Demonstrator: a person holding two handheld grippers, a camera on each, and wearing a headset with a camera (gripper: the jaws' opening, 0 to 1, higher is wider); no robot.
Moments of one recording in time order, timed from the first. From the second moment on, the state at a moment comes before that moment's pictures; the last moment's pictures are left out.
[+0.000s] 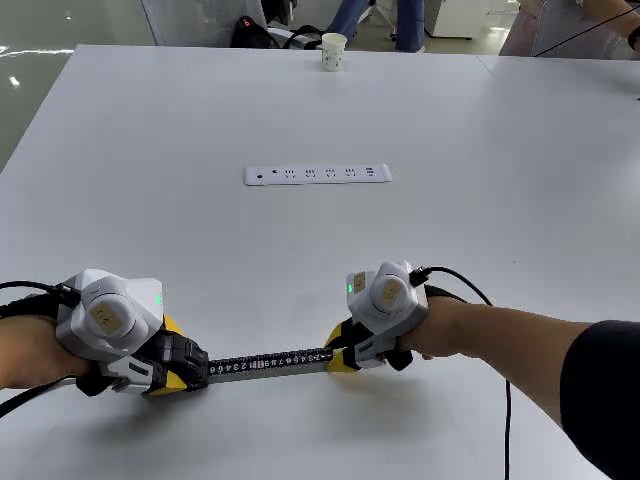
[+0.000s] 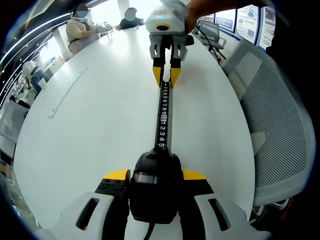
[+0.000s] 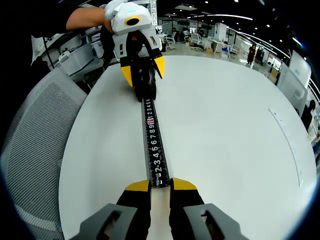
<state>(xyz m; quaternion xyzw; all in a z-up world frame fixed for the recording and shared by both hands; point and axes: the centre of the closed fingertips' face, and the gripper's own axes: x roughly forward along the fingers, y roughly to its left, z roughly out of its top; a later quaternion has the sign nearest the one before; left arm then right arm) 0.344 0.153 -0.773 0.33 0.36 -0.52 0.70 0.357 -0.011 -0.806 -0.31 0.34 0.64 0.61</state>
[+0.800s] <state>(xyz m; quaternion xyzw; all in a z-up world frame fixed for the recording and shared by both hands) 0.344 0.154 -0.774 0.33 0.36 -0.52 0.70 0.358 -0.022 -0.806 -0.31 0.34 0.64 0.62</state>
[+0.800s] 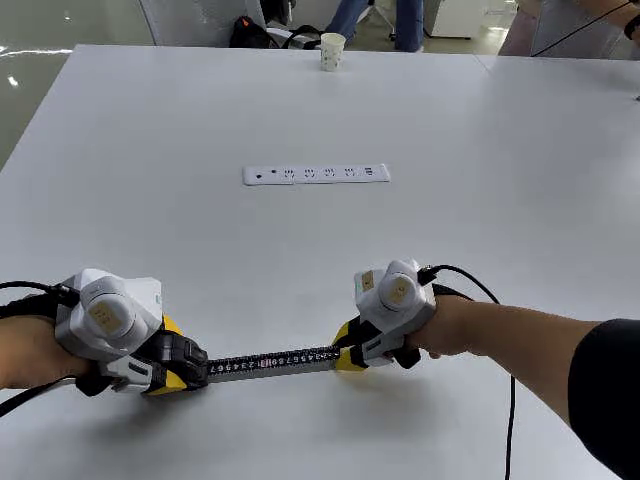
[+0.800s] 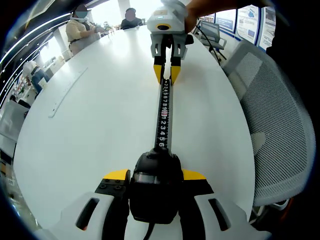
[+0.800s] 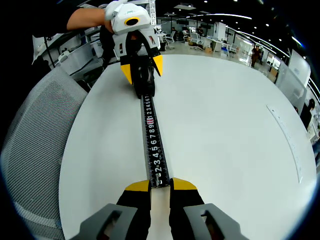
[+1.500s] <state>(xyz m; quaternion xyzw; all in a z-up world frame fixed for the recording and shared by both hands) 0.346 0.155 -0.775 0.33 0.36 -0.52 0.70 0.360 -0.030 -0.806 -0.31 0.35 0.63 0.62</state>
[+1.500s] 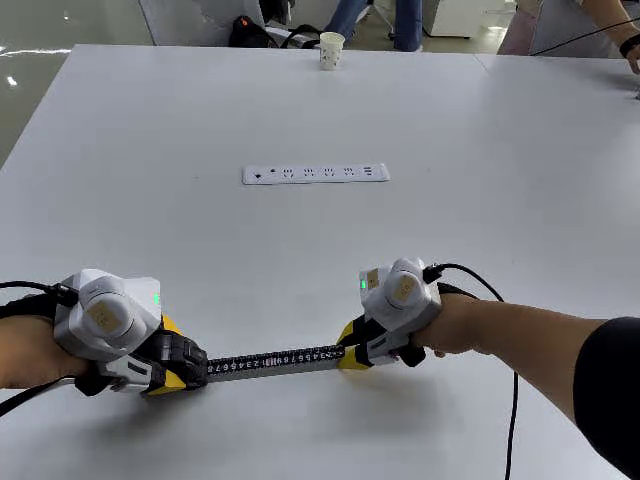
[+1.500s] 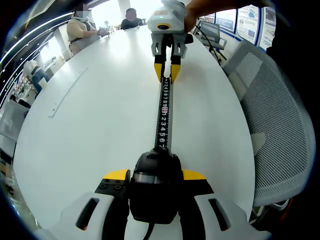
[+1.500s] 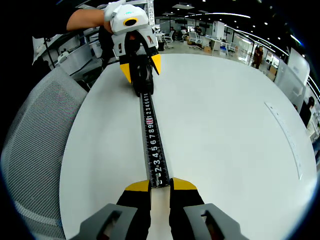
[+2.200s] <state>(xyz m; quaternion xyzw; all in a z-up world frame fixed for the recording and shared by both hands) 0.346 0.155 -0.776 0.33 0.36 -0.52 0.70 0.361 -0.038 -0.806 -0.31 0.35 0.63 0.62</state>
